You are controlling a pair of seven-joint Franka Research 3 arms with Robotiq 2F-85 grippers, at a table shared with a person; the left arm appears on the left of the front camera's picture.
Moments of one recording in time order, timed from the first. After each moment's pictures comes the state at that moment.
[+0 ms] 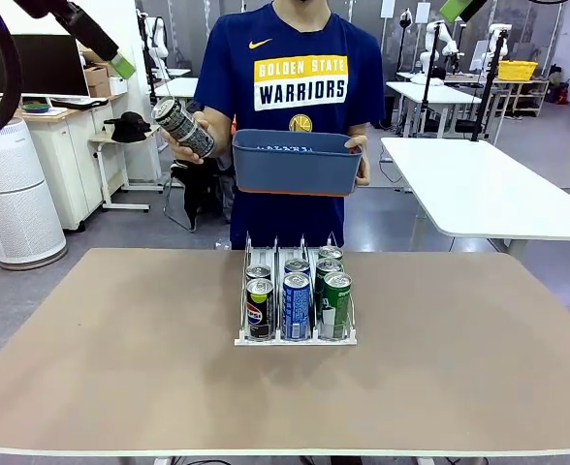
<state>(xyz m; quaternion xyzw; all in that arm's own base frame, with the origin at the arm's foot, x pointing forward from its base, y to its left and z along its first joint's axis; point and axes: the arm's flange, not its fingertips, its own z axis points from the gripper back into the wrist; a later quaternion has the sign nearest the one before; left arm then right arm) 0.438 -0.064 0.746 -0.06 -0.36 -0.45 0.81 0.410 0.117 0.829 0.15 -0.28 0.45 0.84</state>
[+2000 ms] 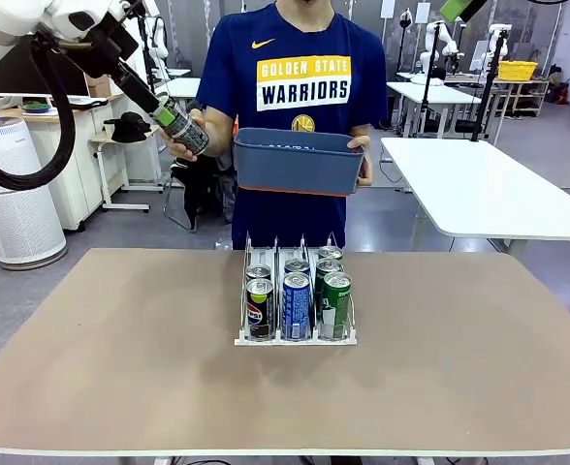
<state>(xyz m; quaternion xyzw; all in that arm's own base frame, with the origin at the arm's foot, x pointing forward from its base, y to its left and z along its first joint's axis) 0.504 -0.092 0.668 -0.11 -0.34 -0.50 0.78 0.410 0.117 0.829 0.15 -0.28 0.45 0.84</state>
